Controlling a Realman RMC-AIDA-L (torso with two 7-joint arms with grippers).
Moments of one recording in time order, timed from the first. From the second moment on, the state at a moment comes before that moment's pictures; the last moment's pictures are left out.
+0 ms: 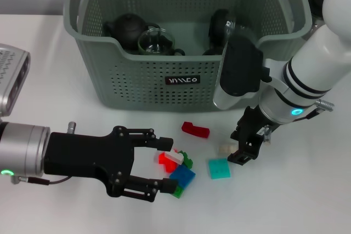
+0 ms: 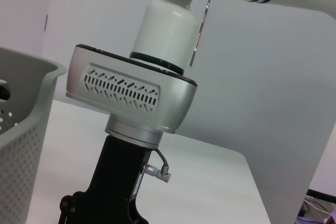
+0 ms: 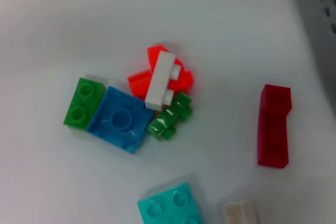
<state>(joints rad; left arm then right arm) -0.42 -2.10 0.88 0.79 1.94 1.83 -1.36 0.93 2.11 -1.59 -0.75 -2.51 -1.26 2.15</state>
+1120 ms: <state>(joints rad) -0.42 -2.10 0.88 0.79 1.94 1.83 -1.36 0.93 2.11 -1.59 -0.76 -2.50 -1.27 2.15</state>
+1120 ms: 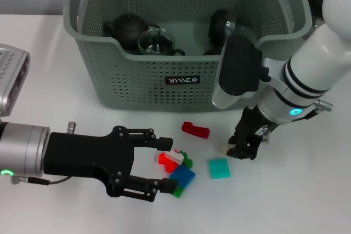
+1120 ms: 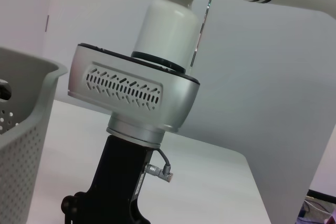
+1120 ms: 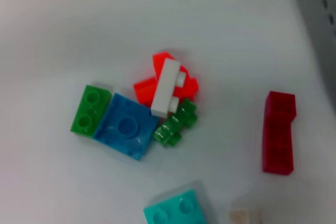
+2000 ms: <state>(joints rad) -0.42 -2.10 0.88 0.78 1.94 1.83 -1.36 0.93 2.11 -1.62 -0.75 -2.48 -1.26 2.16</state>
